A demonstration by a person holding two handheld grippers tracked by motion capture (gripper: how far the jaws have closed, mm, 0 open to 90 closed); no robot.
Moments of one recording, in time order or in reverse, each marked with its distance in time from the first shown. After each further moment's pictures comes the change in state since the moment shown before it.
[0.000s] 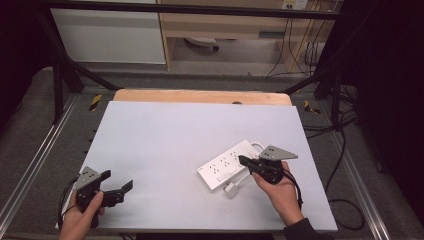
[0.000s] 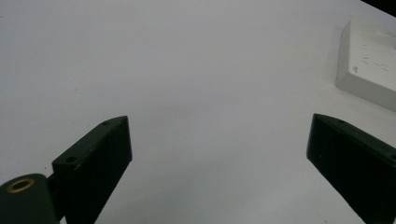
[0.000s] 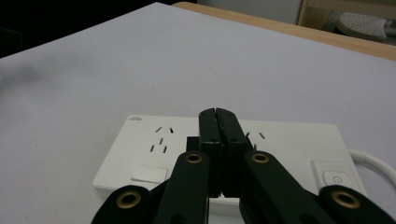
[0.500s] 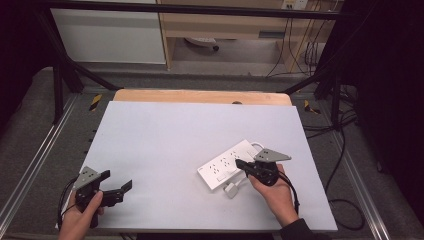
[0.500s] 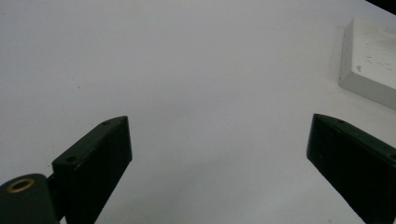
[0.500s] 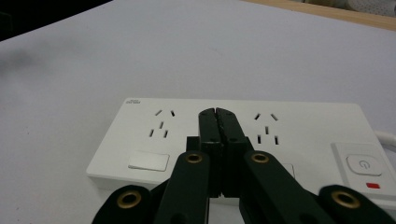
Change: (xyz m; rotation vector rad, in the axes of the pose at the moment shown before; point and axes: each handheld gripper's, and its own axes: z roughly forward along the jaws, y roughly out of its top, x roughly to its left) left arm 0.002 0.000 0.000 0.004 0.003 -0.004; right arm 0.002 -0.012 0.014 0.044 0.007 0.019
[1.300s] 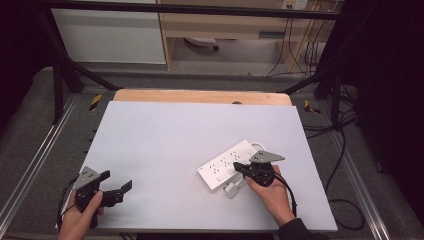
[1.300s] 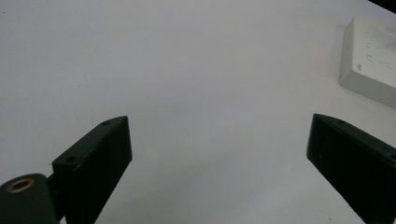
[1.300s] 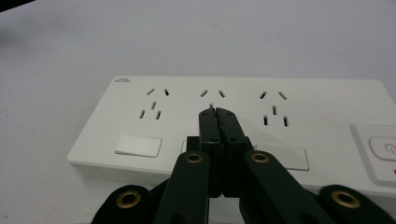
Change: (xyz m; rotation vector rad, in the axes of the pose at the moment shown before) left arm 0.000 -0.001 0.000 0.004 0.001 0.000; right arm -0.001 -0.010 0.015 0.060 -0.006 -0.001
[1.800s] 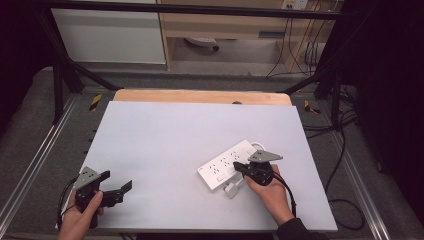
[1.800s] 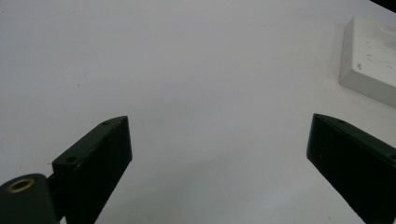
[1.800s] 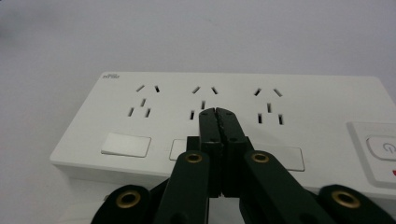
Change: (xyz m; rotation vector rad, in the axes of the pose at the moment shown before) left arm 0.000 0.000 0.000 0.002 -0.002 -0.001; right arm -0.003 -0.001 0.006 0.014 -0.017 -0.003
